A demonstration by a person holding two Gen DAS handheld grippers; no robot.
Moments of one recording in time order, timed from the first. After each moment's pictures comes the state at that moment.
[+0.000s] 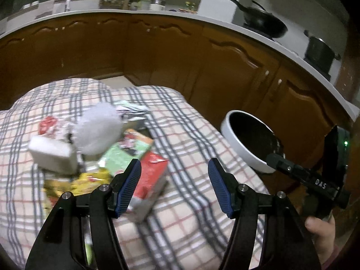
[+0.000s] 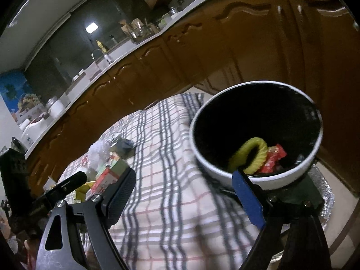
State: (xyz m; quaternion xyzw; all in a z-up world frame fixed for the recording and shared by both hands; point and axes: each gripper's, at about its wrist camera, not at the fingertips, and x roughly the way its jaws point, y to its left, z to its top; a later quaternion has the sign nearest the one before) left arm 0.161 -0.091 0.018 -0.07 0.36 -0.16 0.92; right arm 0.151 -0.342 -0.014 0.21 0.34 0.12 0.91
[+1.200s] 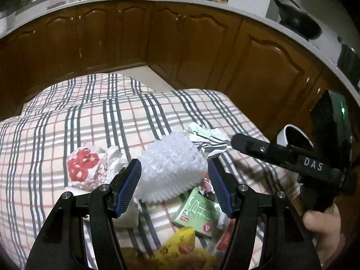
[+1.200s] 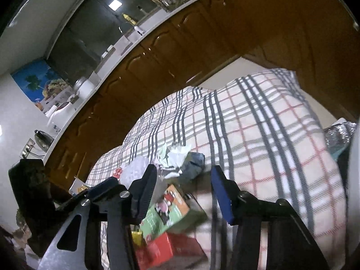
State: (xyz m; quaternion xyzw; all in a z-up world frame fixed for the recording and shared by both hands) left arm 0.265 -0.033 0.002 -0.04 0.41 -0.11 0.91; right arm 0.301 -0.216 -0.028 0.25 0.41 0.26 0.84
